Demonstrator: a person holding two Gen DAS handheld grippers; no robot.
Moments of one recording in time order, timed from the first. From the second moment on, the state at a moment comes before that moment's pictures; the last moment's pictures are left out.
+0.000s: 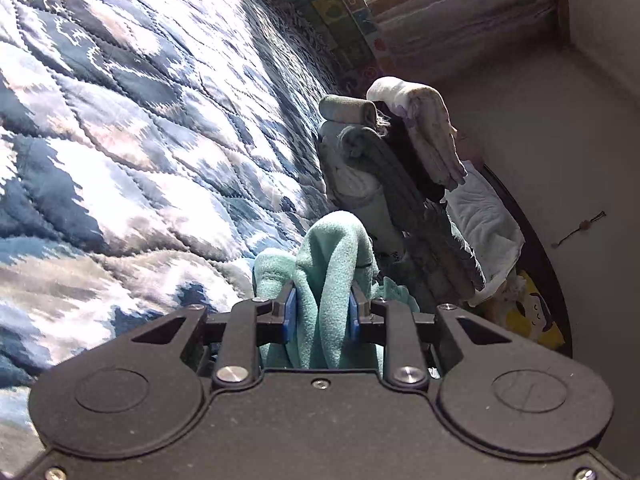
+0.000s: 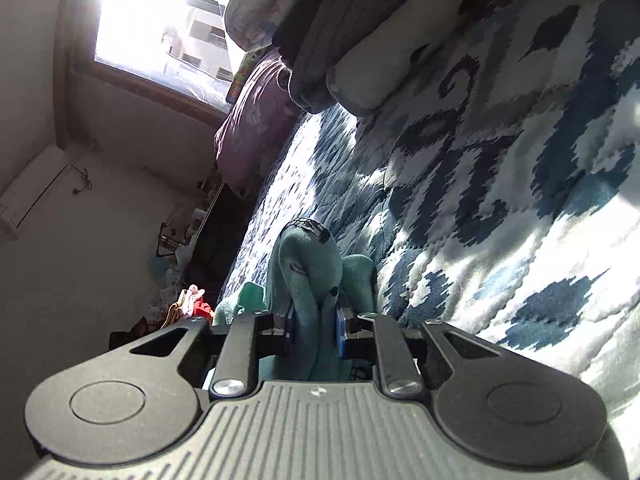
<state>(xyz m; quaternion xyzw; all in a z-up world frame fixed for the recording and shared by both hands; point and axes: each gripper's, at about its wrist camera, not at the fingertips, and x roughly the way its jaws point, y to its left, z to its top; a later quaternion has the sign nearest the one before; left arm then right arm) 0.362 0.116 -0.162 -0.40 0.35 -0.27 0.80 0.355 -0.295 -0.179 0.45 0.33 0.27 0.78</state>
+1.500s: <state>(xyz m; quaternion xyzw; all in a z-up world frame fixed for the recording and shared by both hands) 0.321 0.054 -0.117 -0.07 0.20 -0.29 0.93 0.315 -0.211 -0.105 -0.02 0.18 0.26 0.95</state>
